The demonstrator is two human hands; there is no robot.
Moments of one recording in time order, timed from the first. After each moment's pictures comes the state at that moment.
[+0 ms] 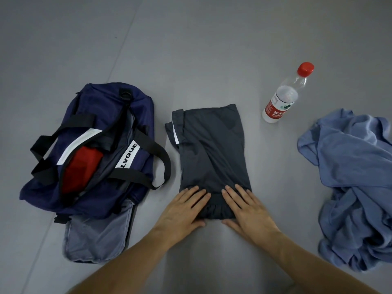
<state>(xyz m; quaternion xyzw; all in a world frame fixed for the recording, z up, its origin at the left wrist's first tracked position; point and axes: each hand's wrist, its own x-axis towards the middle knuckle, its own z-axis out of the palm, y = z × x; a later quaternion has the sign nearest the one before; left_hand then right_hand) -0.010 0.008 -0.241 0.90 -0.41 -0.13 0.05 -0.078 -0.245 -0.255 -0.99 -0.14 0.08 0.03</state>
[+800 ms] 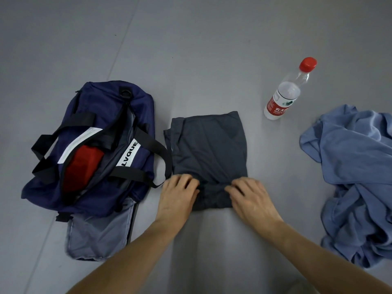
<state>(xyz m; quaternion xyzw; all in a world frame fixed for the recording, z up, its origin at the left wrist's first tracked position) 0.010 -0.004 -0.219 0.96 -0.25 0.03 0.13 -0.051 -0.245 -0.228 -0.98 -0.15 -0.10 0.10</state>
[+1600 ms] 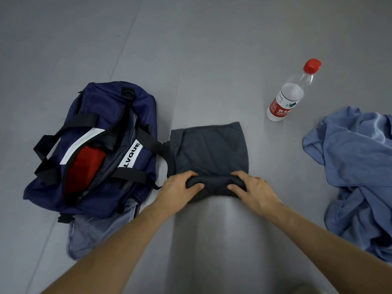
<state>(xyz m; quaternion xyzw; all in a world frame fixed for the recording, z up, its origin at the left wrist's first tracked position) 0.050 0.003 -0.204 0.90 -0.10 -0.24 0.34 -0.009 -0.251 -0.205 -0.94 0.07 0.20 0.27</state>
